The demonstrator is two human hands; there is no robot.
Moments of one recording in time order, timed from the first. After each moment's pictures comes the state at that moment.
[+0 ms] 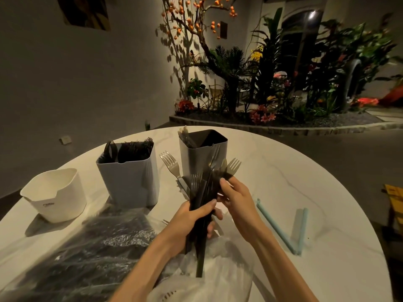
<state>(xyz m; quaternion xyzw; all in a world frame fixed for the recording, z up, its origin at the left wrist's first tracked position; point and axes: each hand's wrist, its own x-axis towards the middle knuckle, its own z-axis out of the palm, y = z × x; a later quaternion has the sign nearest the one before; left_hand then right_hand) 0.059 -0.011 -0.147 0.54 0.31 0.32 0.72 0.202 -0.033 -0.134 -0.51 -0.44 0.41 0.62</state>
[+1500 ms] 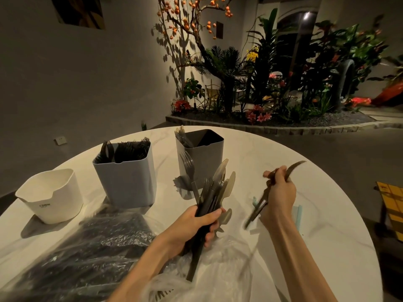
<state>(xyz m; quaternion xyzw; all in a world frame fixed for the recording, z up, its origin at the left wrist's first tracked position) 0.060 -0.016 -0.150 0.59 0.30 0.23 0.71 0.261 -0.040 -0.116 -0.51 -0.13 0.28 0.80</state>
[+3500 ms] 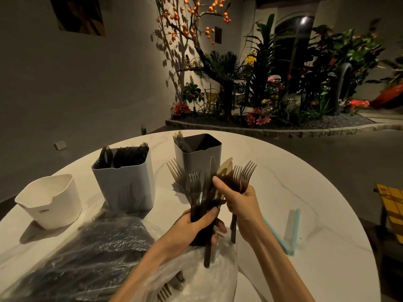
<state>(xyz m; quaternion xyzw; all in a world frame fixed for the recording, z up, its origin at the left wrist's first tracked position) 0.062 -0.019 -0.147 0.60 0.32 0.26 0.69 0.208 -0.050 -0.114 -0.50 -0.38 0.39 0.67</state>
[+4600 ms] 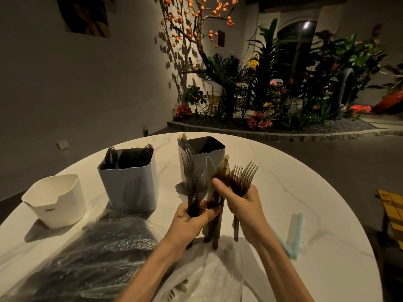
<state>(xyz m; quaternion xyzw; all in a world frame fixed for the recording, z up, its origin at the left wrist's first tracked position) 0.064 -0.029 -0.135 0.58 0.36 0.42 0.60 0.201 -0.060 -0.100 -0.47 -0.47 0.34 0.66</state>
